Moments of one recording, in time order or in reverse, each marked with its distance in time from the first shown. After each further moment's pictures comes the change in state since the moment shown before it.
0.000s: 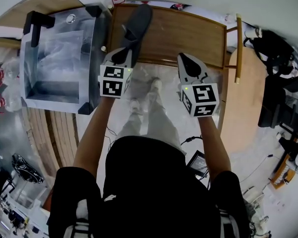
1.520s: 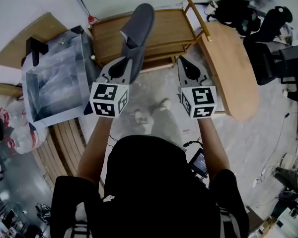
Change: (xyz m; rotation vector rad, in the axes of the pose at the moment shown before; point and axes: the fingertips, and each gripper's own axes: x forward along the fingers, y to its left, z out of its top) left arm -0.195 -0.134 0.037 0.153 -0.313 -0.350; right arm -0.213 0.064 -0.017 0.034 -0.178 -0.385
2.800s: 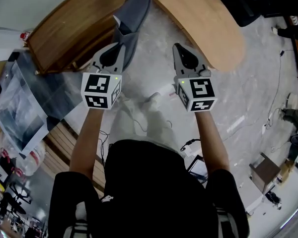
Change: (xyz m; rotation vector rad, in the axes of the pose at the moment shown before) left arm 0.157 -0.235 -0.068 0.125 0.138 -0.306; right arm -0.132 -0.194 -0.150 0.196 0.152 -0.246
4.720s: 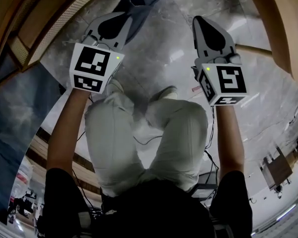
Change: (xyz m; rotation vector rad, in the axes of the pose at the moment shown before) left arm 0.278 0.053 -0.478 0.204 0.131 -0.180; right arm 0.258 -0.030 -0.465 -0.001 0.039 -0.008
